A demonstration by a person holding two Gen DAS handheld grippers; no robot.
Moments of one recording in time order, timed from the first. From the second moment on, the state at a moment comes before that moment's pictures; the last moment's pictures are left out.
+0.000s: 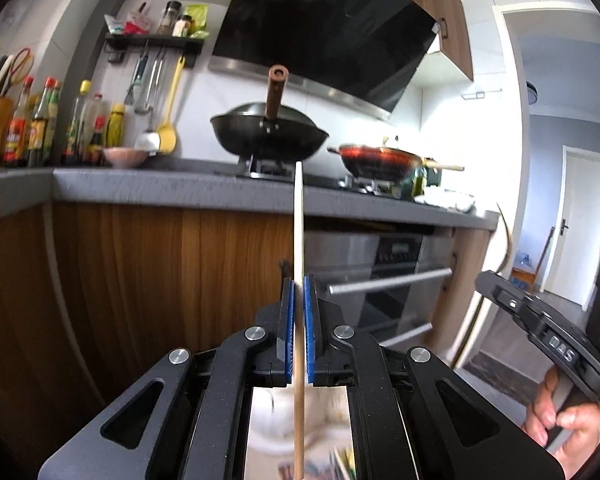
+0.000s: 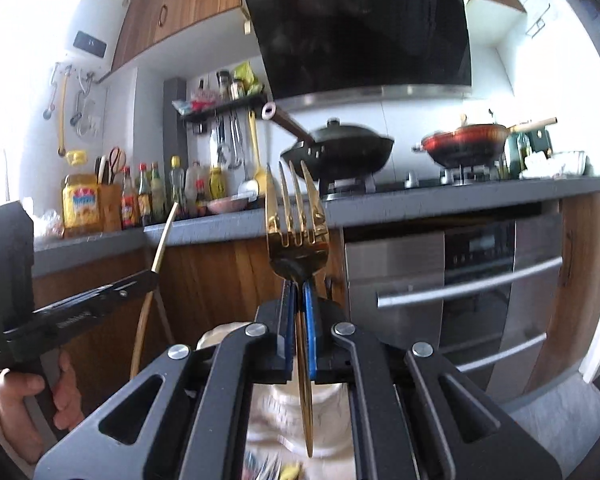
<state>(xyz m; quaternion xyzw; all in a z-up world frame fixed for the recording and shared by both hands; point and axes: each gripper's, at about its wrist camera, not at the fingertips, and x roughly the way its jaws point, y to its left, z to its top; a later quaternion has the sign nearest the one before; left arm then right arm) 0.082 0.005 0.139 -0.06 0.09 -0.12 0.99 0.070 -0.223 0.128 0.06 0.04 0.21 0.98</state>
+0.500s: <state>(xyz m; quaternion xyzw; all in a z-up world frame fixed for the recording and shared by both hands) 0.179 -0.013 0.124 -0.04 0.10 -0.05 0.99 0.157 -0.207 0.105 0.10 0.06 0.20 0.97</state>
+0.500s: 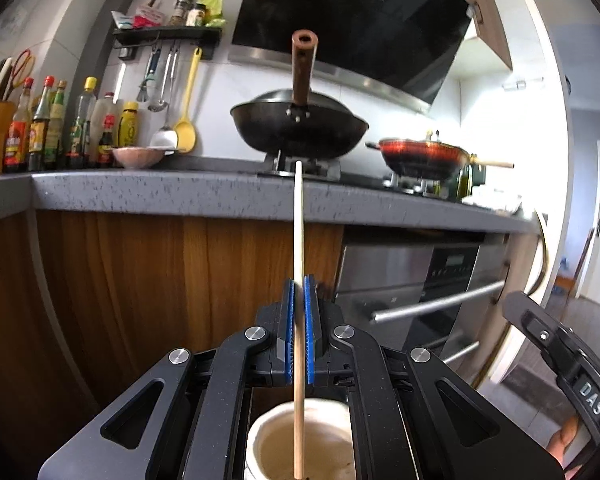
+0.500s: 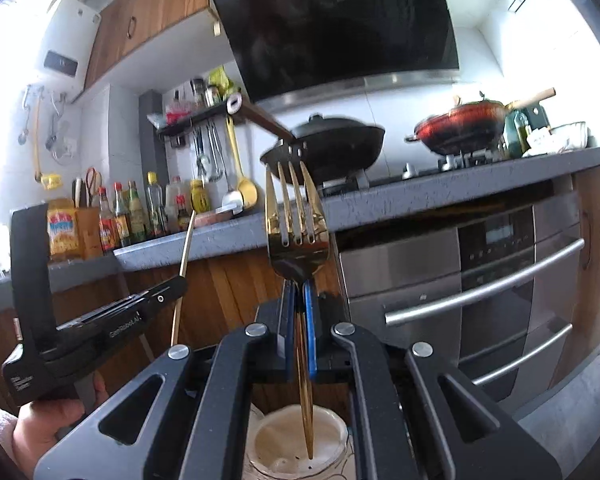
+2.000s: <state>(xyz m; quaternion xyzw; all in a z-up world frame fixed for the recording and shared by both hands) 0.128 0.011 0.096 -0.01 0.19 -0.01 0.98 0.165 -0.223 0.062 0.11 0.19 0.21 0.95</state>
